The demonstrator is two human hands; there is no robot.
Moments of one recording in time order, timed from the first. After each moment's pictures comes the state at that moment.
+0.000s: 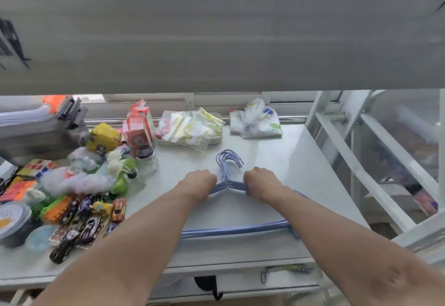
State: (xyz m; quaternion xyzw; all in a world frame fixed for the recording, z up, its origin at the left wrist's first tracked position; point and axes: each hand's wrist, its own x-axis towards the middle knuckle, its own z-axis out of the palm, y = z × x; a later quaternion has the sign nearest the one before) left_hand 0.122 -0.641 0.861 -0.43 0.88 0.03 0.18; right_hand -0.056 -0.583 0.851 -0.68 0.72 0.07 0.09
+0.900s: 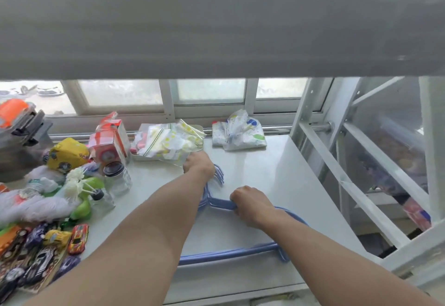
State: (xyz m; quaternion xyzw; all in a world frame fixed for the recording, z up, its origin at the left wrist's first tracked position) left_hand 0.020 -0.715 0.853 -0.67 0.73 0.13 0.00; right_hand -0.080 -0.576 0.825 -0.70 0.71 0.00 0.07
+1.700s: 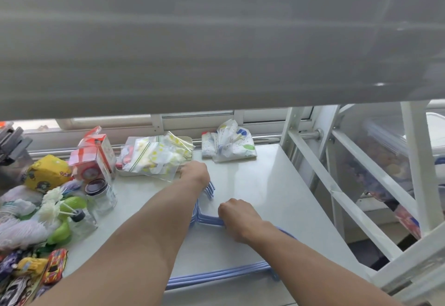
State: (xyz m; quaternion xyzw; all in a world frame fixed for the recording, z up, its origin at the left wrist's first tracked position) left_hand 0.000 -0.724 0.859 -0.57 0.82 0.04 0.10; right_hand -0.075 -0.576 0.840 -0.71 0.70 0.03 0.07
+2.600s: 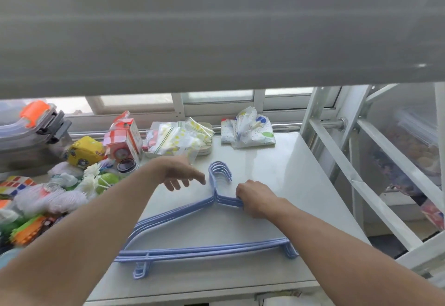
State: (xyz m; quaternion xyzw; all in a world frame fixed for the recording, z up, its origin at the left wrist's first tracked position) left_hand 0.114 -0.704 0.906 -0.56 0.73 0.37 0.12; right_hand -0.082 -0.582 0.844 -0.71 0.69 0.05 0.11
